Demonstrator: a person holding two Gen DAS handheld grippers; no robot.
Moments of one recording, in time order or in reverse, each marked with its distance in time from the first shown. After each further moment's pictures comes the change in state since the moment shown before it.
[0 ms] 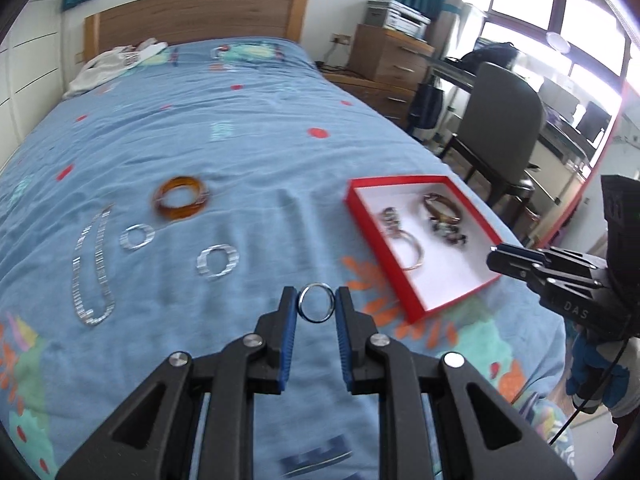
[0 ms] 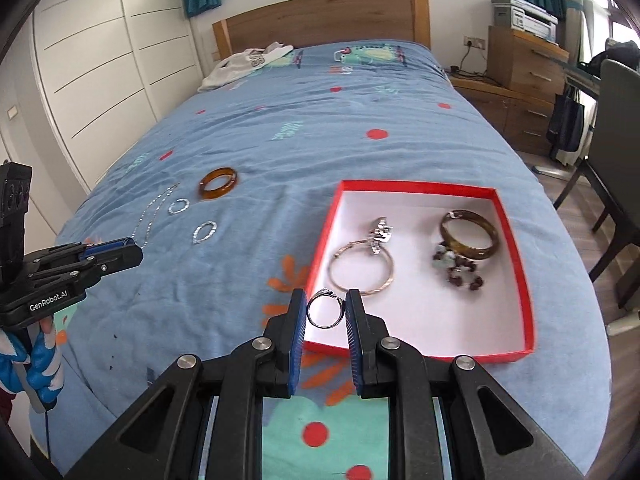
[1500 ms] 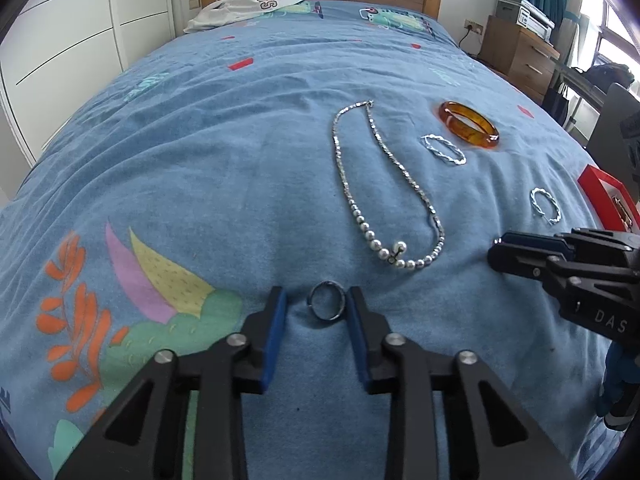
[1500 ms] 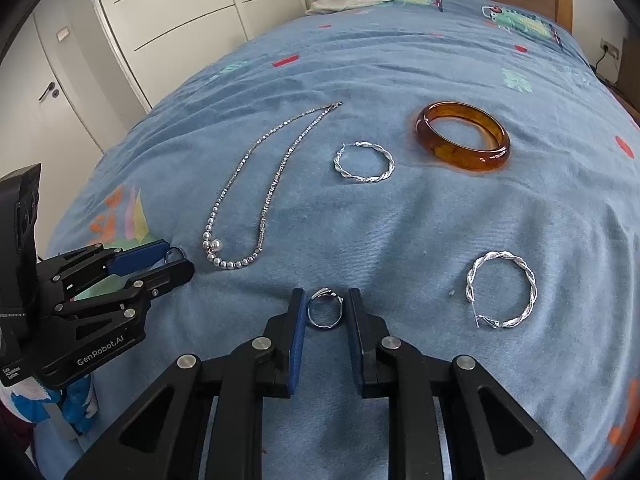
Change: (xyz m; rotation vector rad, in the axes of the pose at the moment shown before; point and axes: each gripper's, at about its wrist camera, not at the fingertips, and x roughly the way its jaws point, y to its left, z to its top) left arm 0.015 0.262 -0.088 -0.218 0.073 0.361; right arm 0.211 0.255 0.029 -0.229 0.196 0.265
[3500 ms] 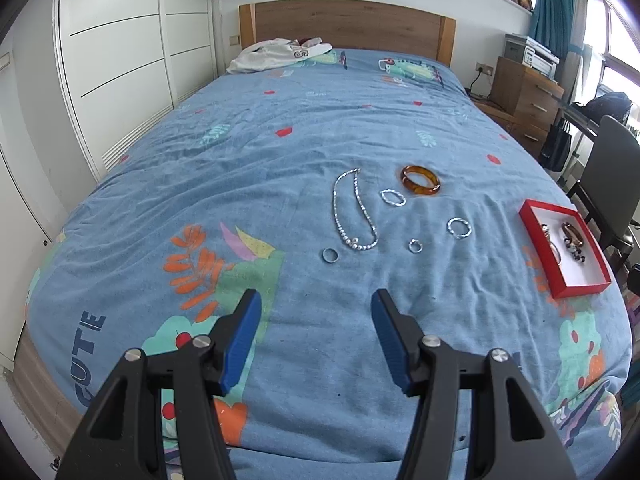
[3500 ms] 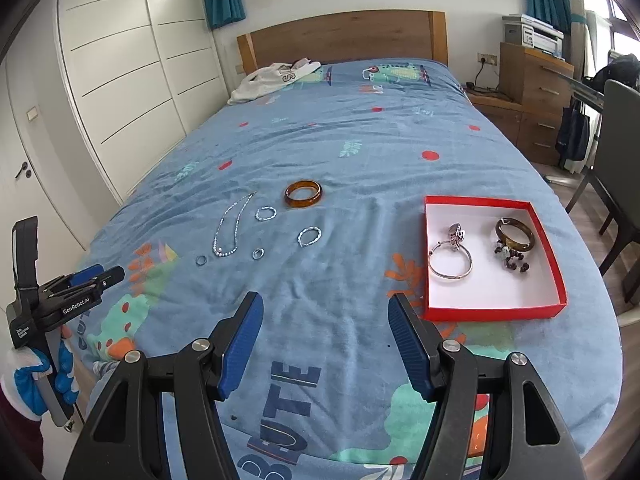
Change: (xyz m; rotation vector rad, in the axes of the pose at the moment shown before) left arm -0.195 -0.024 -0.036 -0.062 -0.115 0.091; right arm -0.289 -0.017 -0.119 0.216 -0.245 -0.228
